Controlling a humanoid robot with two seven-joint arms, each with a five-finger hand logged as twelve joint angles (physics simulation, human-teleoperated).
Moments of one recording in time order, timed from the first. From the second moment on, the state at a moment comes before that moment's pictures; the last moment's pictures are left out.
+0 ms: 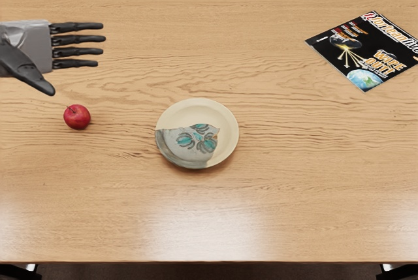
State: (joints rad) left arm -1.06 1.14 -0.43 -1.42 -0.18 -0.61 0.37; right arm -0.07 0.00 -0.16 0.23 -0.02 0.01 -0.37
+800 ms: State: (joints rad) left arm -1.19 0.96 -0.39 -1.55 0.72 -0.36 0.59; right arm -0.06 0.00 -0.16 0.23 -0.02 0.01 -0.37
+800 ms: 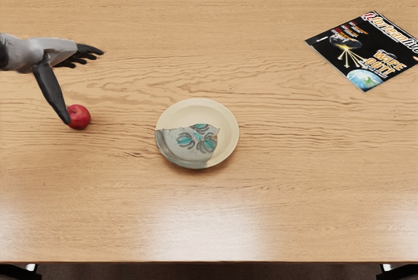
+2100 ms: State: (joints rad) left arm -0.98 0.71 -0.20 -1.35 1.04 0.12 0.61; right arm -0.05 0.00 -0.16 0.23 -0.02 0.01 -0.37
